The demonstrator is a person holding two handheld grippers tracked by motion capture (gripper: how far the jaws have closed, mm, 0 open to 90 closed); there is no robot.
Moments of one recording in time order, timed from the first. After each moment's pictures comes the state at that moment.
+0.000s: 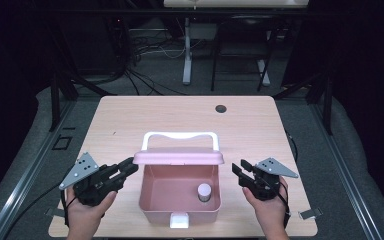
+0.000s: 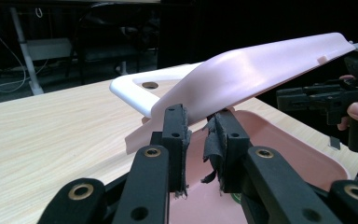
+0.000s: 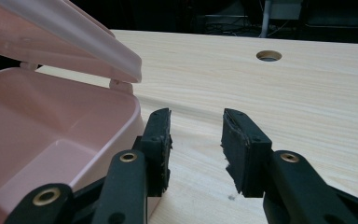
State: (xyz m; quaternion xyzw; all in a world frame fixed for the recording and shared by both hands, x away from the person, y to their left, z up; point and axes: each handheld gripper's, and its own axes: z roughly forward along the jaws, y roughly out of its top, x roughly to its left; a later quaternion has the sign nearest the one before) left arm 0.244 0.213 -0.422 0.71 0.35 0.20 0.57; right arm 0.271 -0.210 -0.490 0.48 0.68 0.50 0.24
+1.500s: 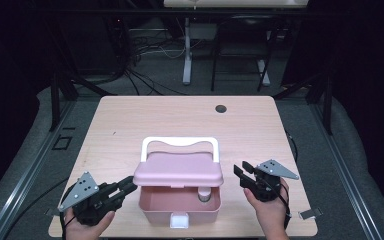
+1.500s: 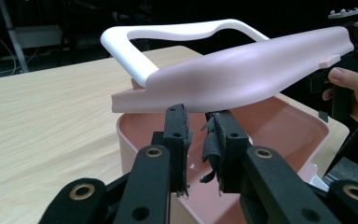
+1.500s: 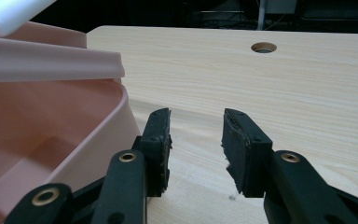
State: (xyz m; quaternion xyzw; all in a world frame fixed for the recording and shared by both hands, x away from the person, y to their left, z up) left arm 0.215 0.218 -0.451 0.73 0.35 0.18 0.56; right arm 0.271 -0.214 -0.498 0.49 0.68 0.49 0.24
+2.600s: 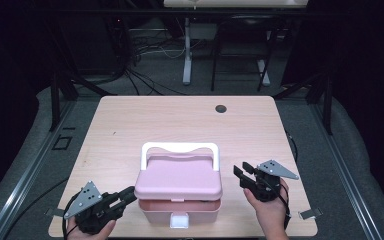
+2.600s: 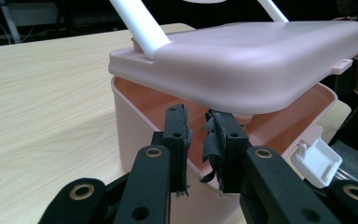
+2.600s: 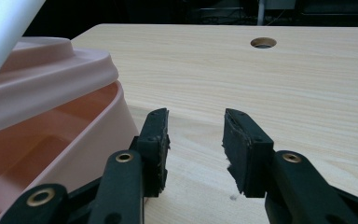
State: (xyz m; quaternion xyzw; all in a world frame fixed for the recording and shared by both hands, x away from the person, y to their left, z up) left arm 0.207 0.222 -0.476 0.74 0.36 0.17 0.54; right arm 0.272 -0.215 -0.502 0.49 0.68 0.49 0.23
